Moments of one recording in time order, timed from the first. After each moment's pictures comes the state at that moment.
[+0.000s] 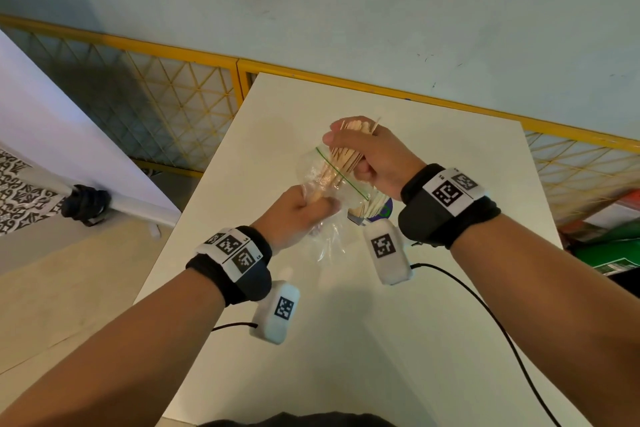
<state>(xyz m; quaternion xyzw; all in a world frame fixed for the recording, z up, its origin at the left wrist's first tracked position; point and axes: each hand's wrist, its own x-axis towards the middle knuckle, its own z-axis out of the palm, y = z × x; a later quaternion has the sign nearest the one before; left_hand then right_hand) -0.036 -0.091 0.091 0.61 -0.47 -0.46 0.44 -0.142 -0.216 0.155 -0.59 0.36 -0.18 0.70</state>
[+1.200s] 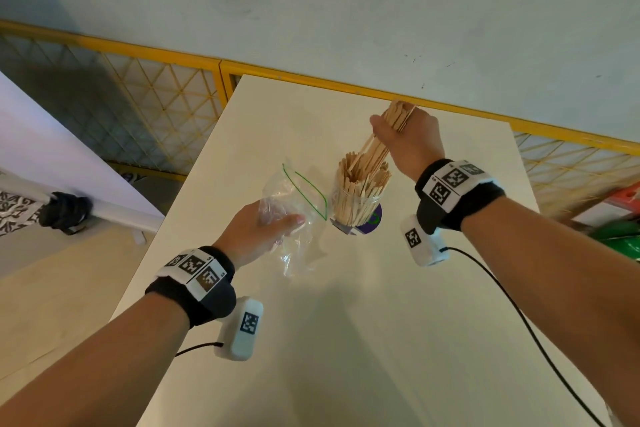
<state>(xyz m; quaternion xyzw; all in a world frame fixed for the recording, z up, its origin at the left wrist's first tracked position) 0.004 -0.097 0.036 0.72 -0.46 -0.37 0.38 -0.170 -0.291 0.135 -0.80 0.47 -0.27 0.26</state>
